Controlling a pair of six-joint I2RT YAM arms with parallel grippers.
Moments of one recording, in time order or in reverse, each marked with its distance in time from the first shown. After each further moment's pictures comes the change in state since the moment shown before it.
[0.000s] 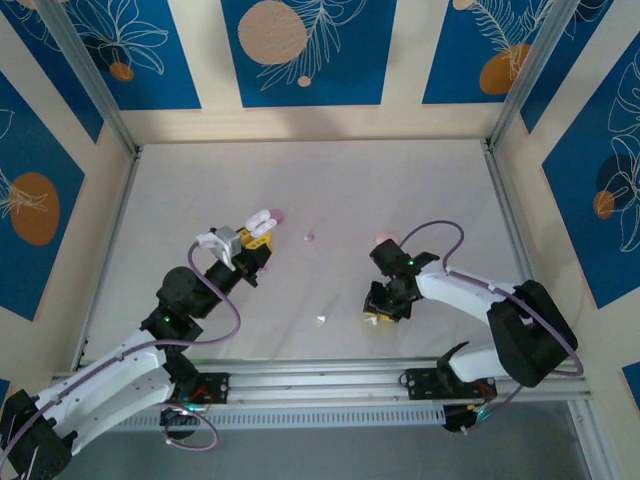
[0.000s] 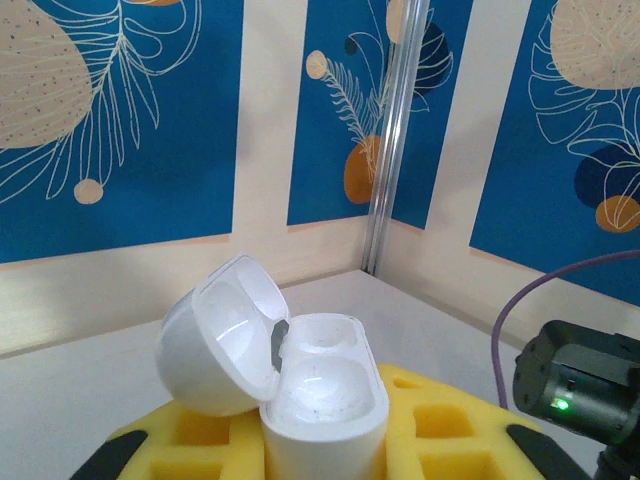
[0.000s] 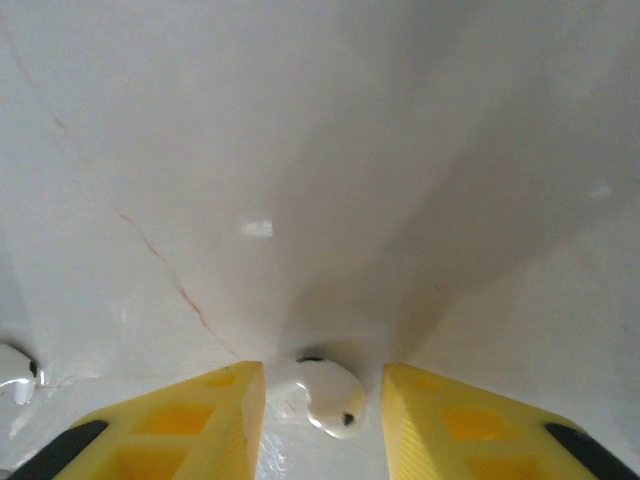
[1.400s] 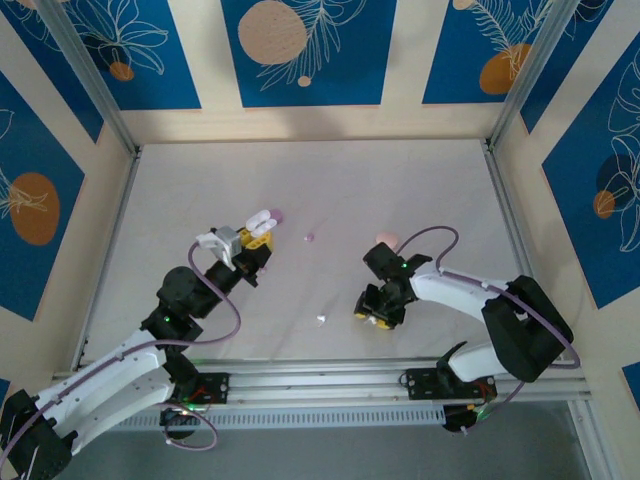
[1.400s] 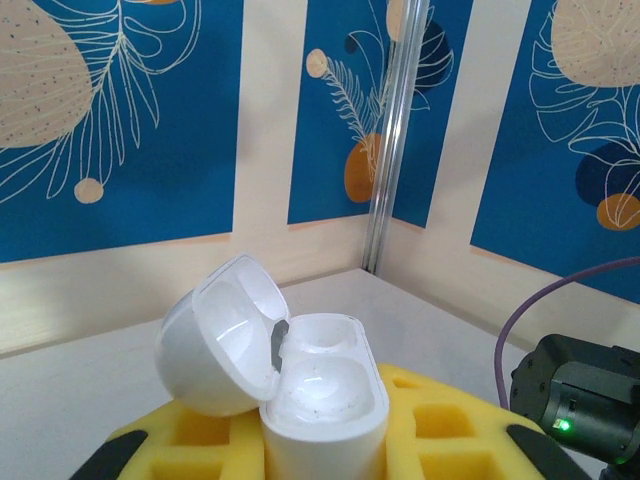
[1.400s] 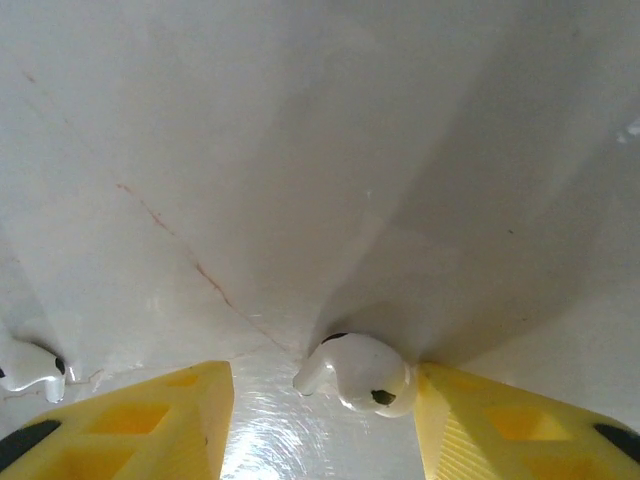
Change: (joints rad) left arm 0.000 0.000 0.000 -0.003 0.000 0.003; right arm 0.054 0.016 -0.011 0.019 -0.045 0.166
